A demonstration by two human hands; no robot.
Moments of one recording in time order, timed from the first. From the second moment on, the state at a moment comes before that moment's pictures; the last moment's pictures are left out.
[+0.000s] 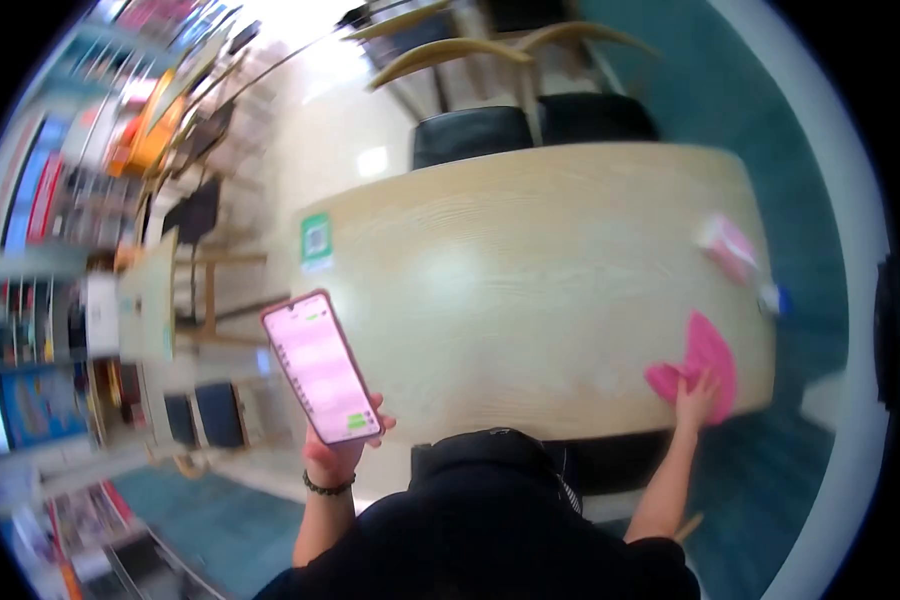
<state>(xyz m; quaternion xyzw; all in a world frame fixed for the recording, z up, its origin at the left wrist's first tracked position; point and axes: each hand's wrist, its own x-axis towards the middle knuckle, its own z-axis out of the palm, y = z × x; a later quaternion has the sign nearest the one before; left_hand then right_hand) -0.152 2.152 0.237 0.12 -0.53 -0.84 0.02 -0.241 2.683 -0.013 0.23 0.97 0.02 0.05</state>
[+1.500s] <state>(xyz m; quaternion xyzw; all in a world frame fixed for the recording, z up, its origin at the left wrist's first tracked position) -0.072 2.064 0.211 0.29 -0.38 -0.88 0.05 -0.503 2.207 0.003 -0.17 0.98 -0.06 0.09</state>
